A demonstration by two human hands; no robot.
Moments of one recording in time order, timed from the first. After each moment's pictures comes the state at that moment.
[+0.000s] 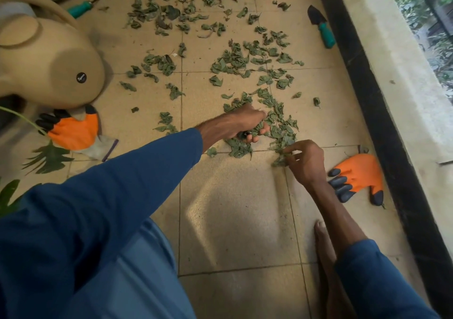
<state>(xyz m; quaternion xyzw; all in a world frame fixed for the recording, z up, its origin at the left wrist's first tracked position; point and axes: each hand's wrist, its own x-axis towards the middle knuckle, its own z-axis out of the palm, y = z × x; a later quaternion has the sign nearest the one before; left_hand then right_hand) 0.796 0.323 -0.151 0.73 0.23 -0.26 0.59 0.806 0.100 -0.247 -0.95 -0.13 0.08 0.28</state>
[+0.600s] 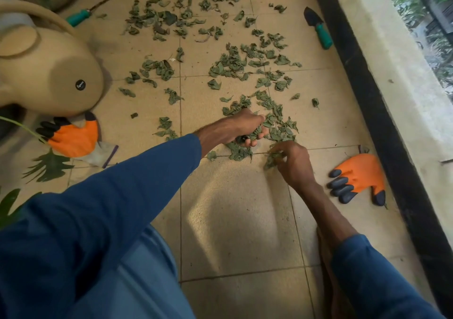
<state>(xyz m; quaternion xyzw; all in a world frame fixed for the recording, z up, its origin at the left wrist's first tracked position) 0.795 0.323 -0.153 0.73 0.23 -0.27 0.58 0.796 0.126 -0.248 -0.94 -0.23 0.07 0.26</state>
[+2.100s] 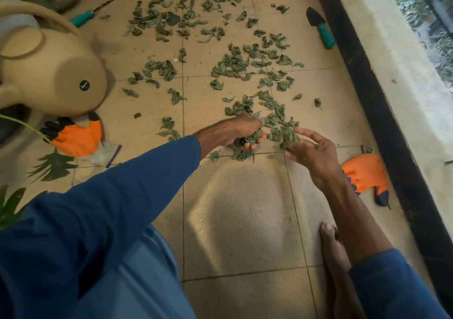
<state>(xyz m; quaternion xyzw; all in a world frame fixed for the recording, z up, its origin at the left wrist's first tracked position) 0.793 0.330 -0.165 0.72 0.23 -0.30 0.58 0.797 0.112 -0.181 -0.68 0.09 0.23 0.69</state>
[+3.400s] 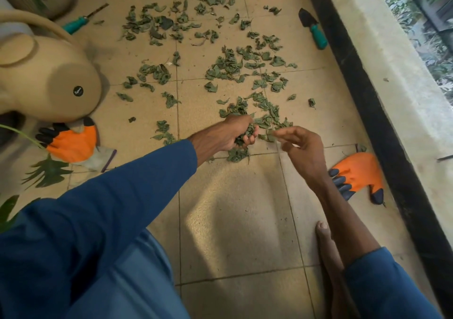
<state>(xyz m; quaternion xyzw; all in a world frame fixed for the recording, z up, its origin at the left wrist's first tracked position) 0.797 0.319 -0.165 0.58 0.36 -0.24 0.69 0.799 0.124 -0.184 -0.83 -0.09 0.12 0.53</state>
